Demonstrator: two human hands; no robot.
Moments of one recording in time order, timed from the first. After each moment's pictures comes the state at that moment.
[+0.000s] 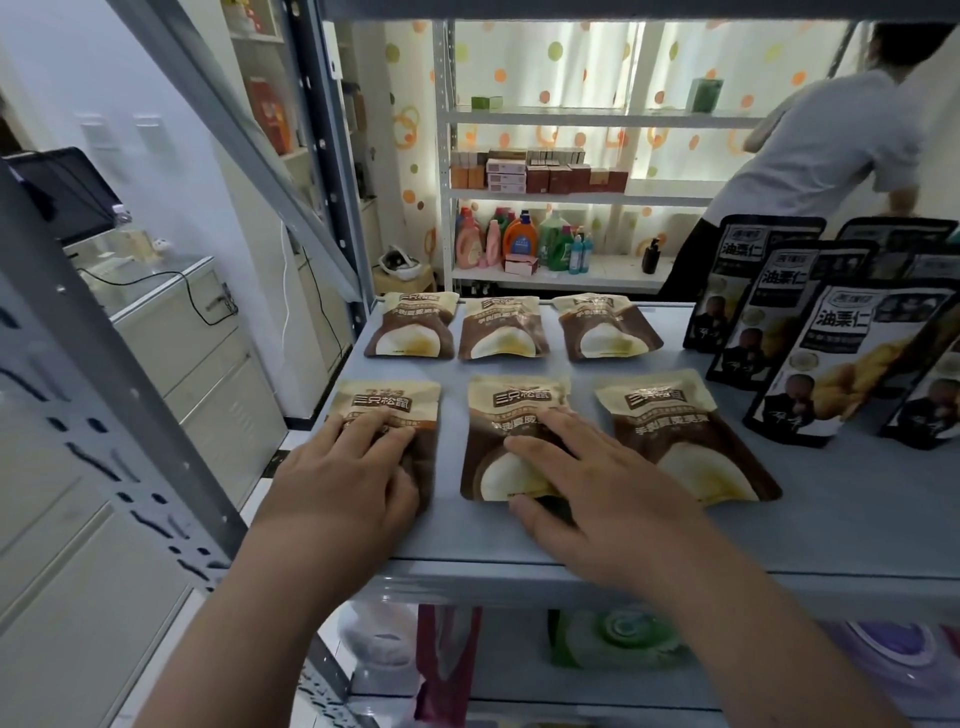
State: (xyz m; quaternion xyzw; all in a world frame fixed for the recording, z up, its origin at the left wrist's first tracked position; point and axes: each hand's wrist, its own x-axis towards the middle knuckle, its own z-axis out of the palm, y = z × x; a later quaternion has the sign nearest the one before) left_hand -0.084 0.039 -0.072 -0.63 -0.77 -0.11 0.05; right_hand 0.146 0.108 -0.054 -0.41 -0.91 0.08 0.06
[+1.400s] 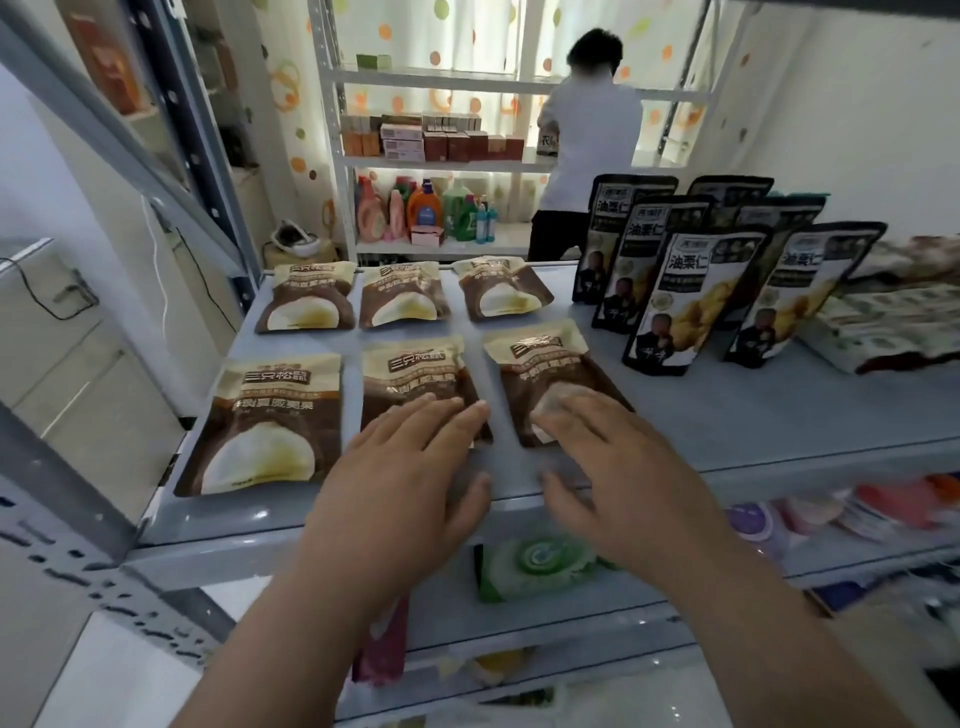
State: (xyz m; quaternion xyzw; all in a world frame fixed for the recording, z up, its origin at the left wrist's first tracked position) left_hand 0.004 0.042 -0.075 -0.77 -0.61 -0.18 0.06; right_hand 0.224 0.083 -0.073 -0.47 -0.86 -0.01 0.17
